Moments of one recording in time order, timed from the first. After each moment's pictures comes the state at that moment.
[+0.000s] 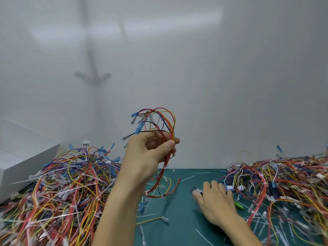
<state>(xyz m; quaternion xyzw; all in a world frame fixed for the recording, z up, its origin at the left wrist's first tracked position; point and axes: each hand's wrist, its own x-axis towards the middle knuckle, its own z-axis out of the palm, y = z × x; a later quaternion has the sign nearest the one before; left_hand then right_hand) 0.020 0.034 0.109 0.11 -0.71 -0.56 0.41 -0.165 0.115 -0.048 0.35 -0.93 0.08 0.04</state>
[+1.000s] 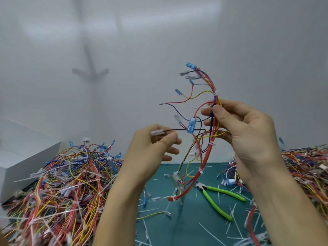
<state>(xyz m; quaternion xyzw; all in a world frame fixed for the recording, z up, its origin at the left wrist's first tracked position) 0.022 0.041 0.116 0.15 -0.76 -0.51 0.38 -0.099 0.165 0.127 0.38 -0.46 0.80 -0.01</state>
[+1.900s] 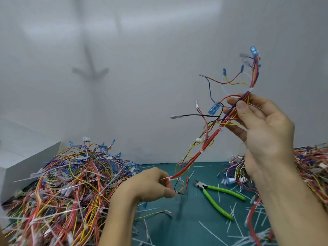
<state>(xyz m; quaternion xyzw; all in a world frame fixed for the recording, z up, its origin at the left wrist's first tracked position) 0.015 -0.001 0.064 0.23 -0.93 -0.29 -0.02 -0.116 0.170 0.124 0.29 -0.43 0.85 0.06</state>
